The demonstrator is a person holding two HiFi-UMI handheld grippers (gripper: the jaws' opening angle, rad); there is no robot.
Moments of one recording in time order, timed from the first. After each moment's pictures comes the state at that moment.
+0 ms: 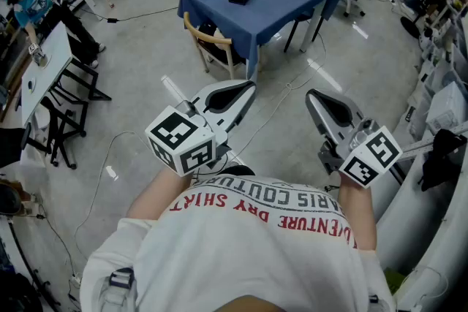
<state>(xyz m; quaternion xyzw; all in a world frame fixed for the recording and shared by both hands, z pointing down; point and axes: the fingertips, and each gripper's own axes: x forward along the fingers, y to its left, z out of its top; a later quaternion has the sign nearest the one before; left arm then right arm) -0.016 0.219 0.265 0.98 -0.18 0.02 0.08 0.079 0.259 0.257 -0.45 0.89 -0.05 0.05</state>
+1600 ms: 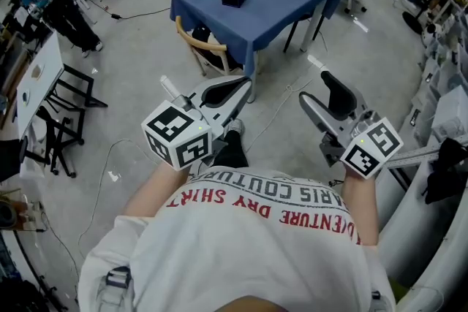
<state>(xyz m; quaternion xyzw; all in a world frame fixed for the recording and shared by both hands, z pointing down) 0.014 0.136 0.300 0.98 -0.18 0.04 0.10 0.127 0.170 0.293 -0.47 0.88 -0.07 0.05</state>
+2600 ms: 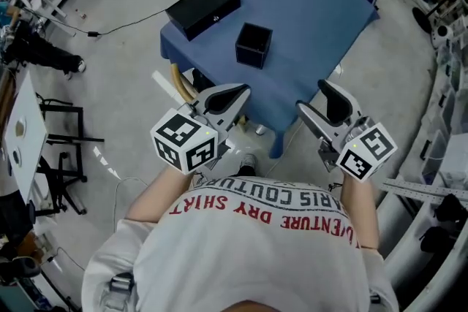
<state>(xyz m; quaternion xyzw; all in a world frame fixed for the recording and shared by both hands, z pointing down) 0.018 -0.280 0.360 0.97 -0.17 0.09 0.18 0.127 -0.236 0.347 -0.50 0.85 -0.15 0.00</state>
